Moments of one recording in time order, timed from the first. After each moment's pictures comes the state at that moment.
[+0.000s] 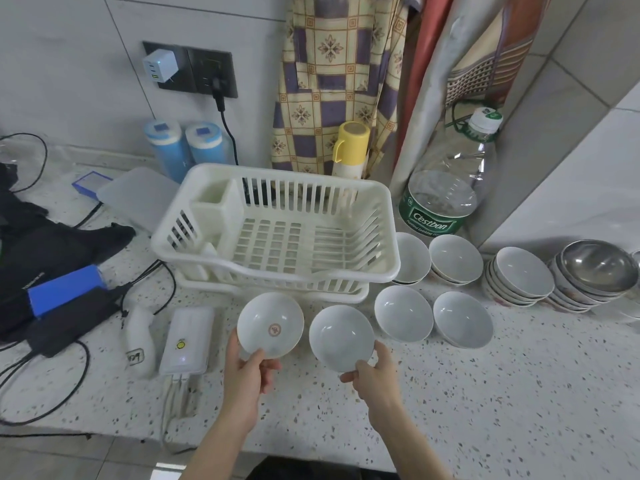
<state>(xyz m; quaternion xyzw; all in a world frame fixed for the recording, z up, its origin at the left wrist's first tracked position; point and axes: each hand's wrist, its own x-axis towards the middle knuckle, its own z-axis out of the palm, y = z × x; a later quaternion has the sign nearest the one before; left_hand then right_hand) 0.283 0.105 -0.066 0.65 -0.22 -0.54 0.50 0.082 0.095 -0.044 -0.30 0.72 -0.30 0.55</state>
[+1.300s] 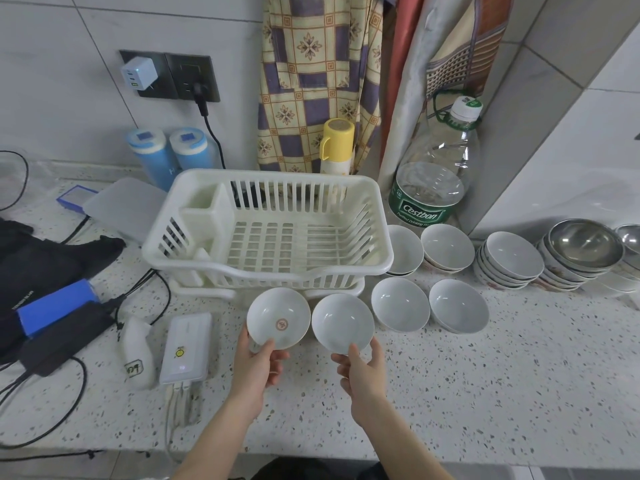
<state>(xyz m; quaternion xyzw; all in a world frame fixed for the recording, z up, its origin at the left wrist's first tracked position) 0.285 0.086 -0.075 0.65 -0.24 -0.58 0.44 0.111 0.098 -0.056 -0.11 0.66 -0.45 0.59</state>
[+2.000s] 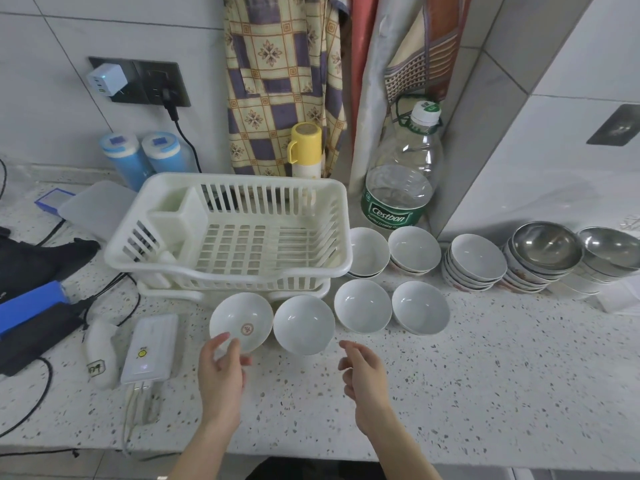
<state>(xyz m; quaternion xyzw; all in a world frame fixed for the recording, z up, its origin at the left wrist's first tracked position) 0.234 0.107 -0.048 0.70 -0.22 -0.44 0.51 0.032 0.108 -0.030 -0.18 0.65 -0.41 0.61</state>
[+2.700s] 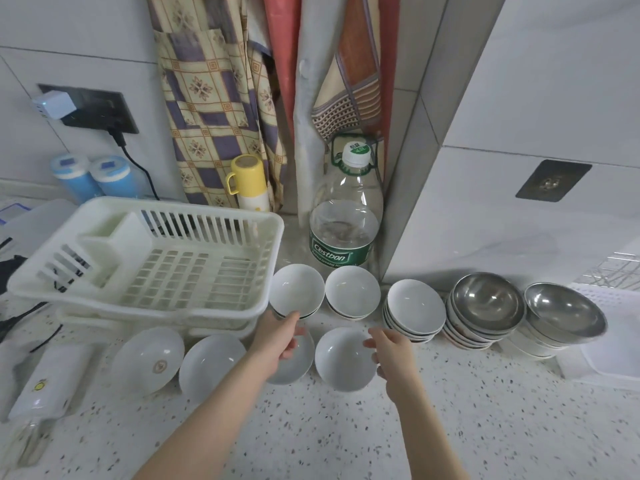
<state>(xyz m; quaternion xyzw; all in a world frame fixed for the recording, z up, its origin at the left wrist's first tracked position) 0.028 -0.038 -0.013 0.69 -0.26 -0.56 0.38 -0.166 -0.012 -0.007 -0.29 0.72 -0.36 0.52</state>
